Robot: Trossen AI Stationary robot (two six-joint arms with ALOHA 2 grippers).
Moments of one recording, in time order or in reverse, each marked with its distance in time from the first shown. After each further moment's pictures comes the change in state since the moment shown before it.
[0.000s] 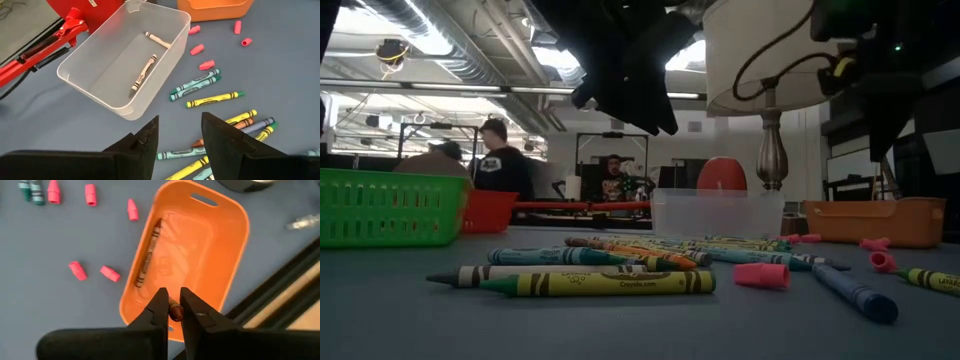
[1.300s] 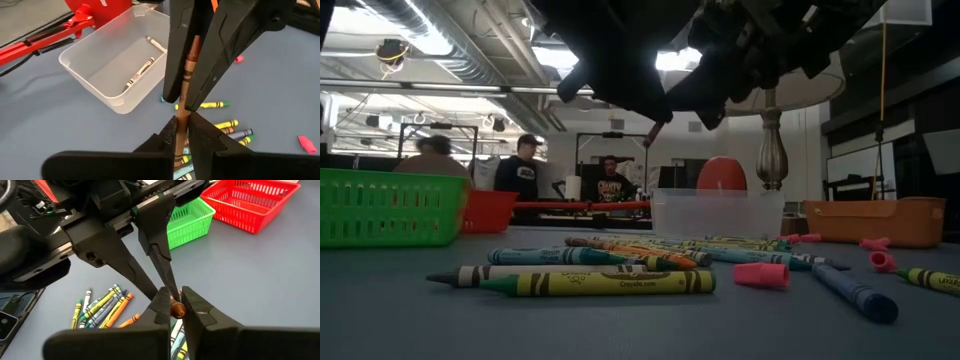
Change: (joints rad) left arm -0.070 0.000 0.000 0.008 -0.097 -0.183; right arm 0.000 0.433 0.000 1.403 -0.574 -0.436
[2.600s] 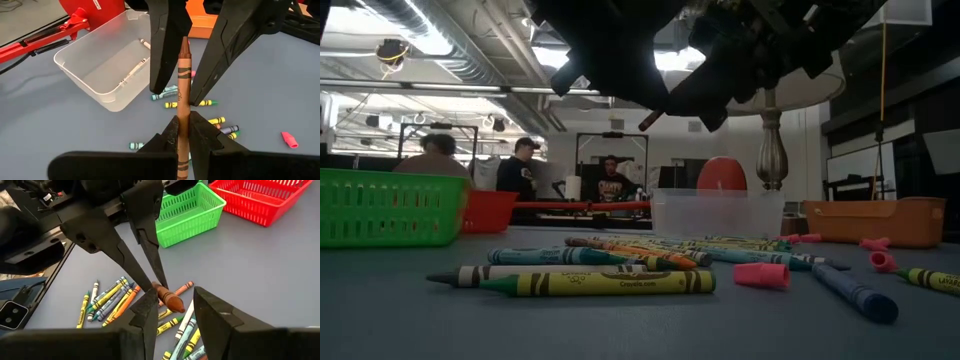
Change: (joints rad) left arm -0.054 0.000 0.000 0.009 -0.054 -0.038; right arm 0.002 0.000 0.000 -0.022 -0.031 -0.005
